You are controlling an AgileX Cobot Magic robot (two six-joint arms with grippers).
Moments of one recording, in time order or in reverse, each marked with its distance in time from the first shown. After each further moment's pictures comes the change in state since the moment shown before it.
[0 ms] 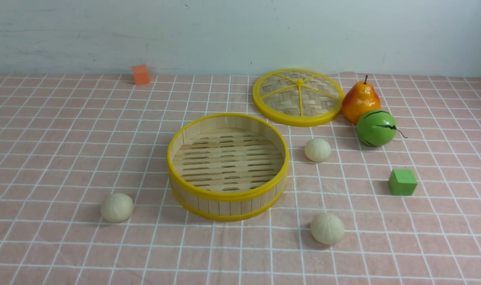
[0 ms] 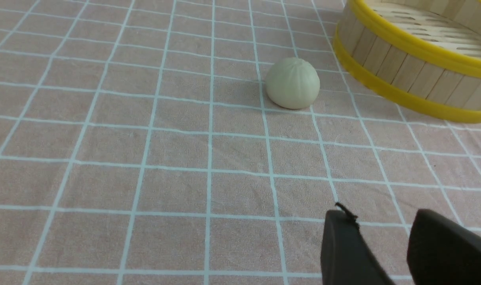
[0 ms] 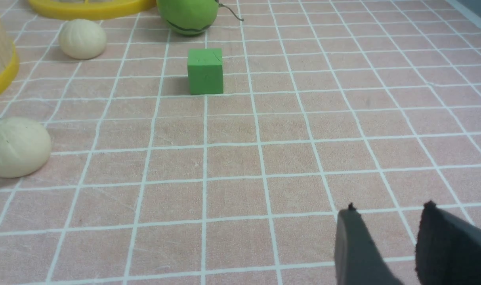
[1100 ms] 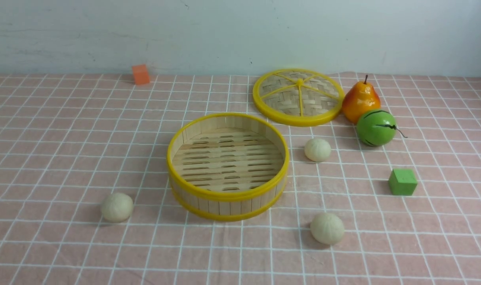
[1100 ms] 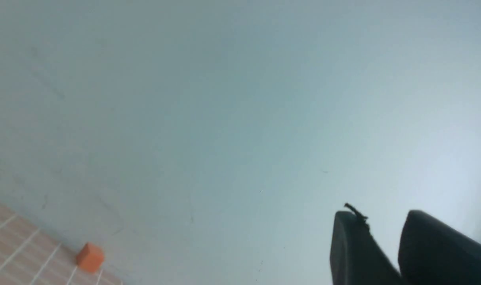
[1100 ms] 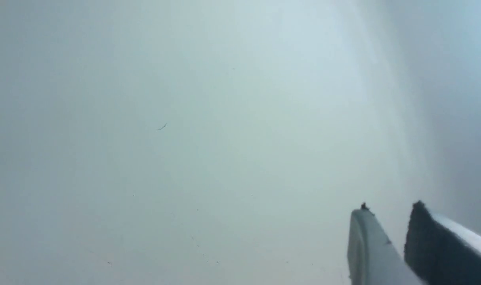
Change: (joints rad) right arm 0.000 0.079 -0.071 -0.030 -0.783 0.298; left arm 0.000 0.074 -0.211 -0.109 -0.650 -0.363
